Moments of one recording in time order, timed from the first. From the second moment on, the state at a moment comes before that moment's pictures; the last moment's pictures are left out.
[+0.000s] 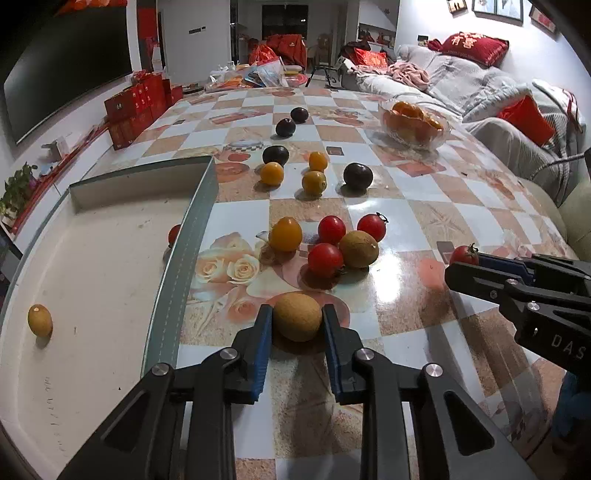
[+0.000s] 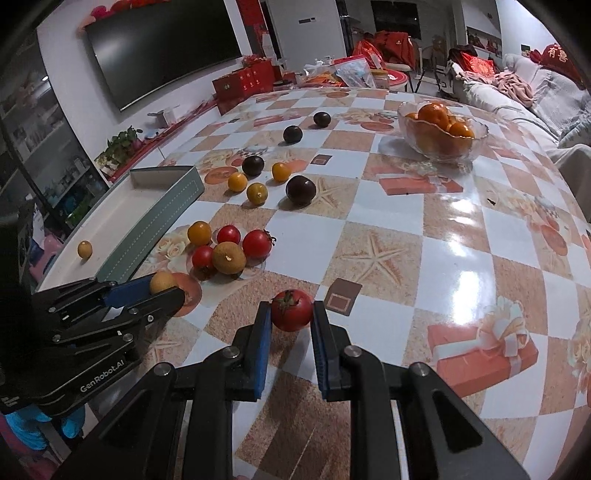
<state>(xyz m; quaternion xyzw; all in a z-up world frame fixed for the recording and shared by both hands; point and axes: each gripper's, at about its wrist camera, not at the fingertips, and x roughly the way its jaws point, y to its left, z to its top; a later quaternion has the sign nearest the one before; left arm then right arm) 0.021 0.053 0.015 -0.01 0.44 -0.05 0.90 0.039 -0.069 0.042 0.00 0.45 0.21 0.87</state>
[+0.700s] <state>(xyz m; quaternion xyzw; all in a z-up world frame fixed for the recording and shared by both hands) 0.004 0.137 0.097 -0.02 0.38 -0.01 0.93 0.056 0.023 0.095 -0.01 0.43 0.29 0.86</state>
